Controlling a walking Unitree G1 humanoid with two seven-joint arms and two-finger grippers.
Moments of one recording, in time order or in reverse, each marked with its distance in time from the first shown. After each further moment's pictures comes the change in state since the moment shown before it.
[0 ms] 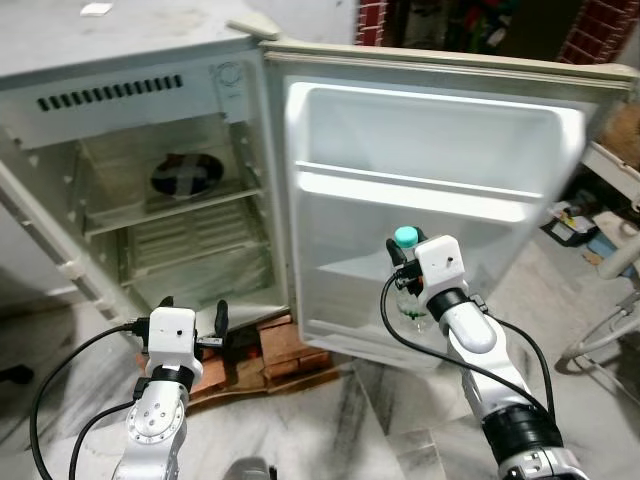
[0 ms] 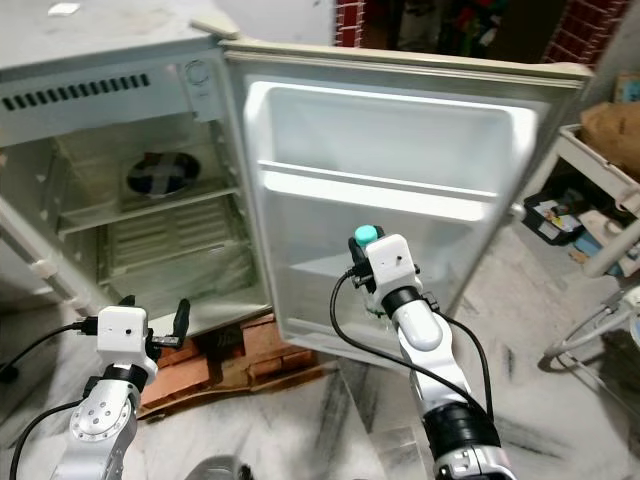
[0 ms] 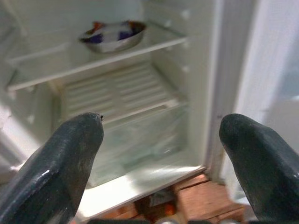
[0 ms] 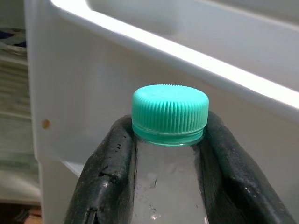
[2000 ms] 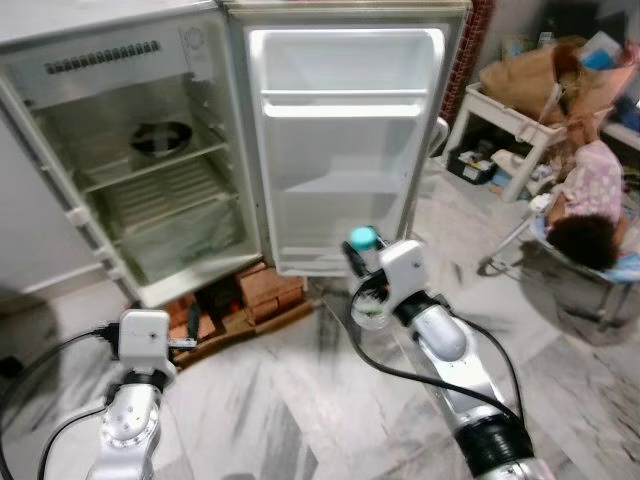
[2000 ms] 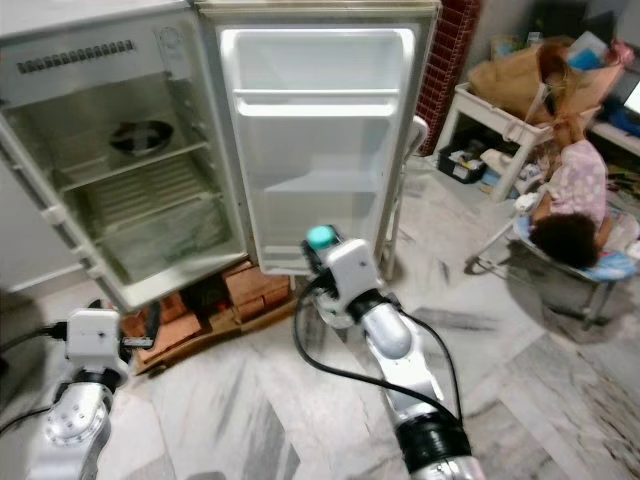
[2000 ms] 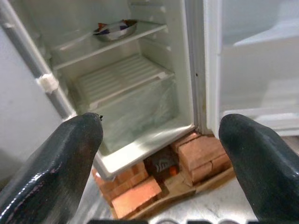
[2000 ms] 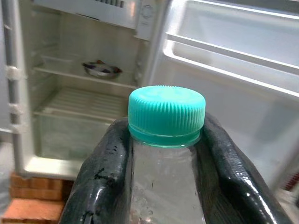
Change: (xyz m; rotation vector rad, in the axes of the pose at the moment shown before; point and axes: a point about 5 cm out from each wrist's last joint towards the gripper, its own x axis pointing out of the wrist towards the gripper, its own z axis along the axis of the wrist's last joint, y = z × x) left arm -0.004 0.019 -0.004 0.041 0.008 0.075; right arm -0.001 0.040 0.021 0.032 -0.125 0.195
